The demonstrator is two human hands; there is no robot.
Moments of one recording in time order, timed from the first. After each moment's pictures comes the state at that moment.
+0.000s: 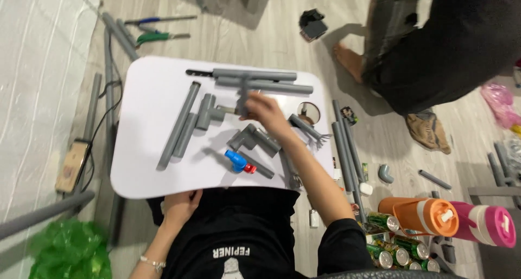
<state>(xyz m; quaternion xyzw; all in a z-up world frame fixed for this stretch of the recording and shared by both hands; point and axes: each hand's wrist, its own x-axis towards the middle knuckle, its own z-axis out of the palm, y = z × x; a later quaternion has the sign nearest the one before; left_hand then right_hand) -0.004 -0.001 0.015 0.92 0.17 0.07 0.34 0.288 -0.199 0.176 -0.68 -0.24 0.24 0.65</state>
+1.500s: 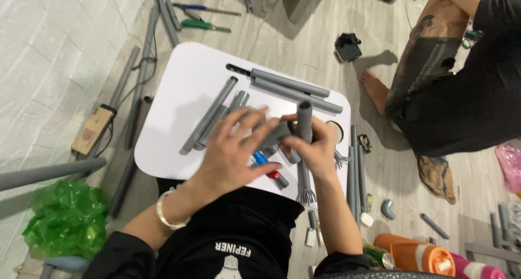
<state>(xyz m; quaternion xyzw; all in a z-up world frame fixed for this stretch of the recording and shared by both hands) 0.098 -0.024 0.269 0.86 -0.09 0.43 0.28 0.221 -0.209 0.283 -0.61 -0.35 0.11 0.70</state>
